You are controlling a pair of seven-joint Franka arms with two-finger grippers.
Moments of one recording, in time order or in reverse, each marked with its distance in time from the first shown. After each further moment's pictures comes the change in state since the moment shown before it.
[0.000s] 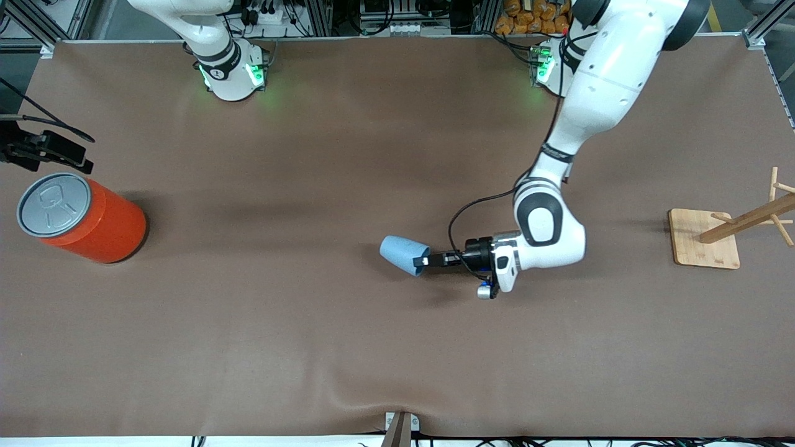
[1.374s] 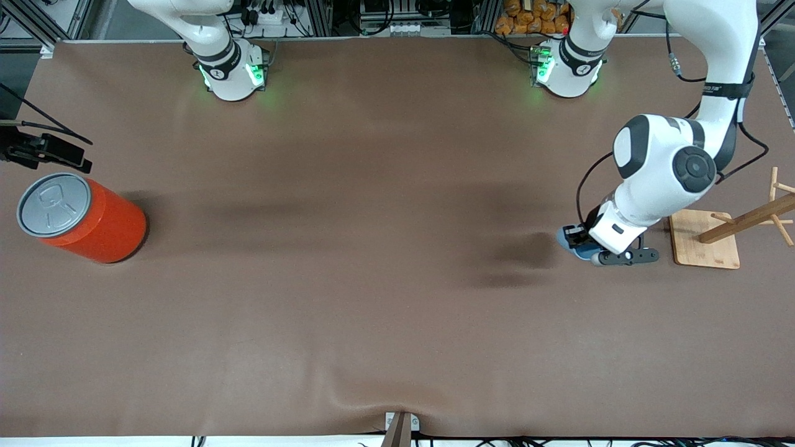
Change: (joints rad) left arm 0.234 -0.470 0.017 -0.523 1.349 0.322 -0.460; right arm -0.012 0.019 -0.018 0.010 -0.008 -0.033 -0.034
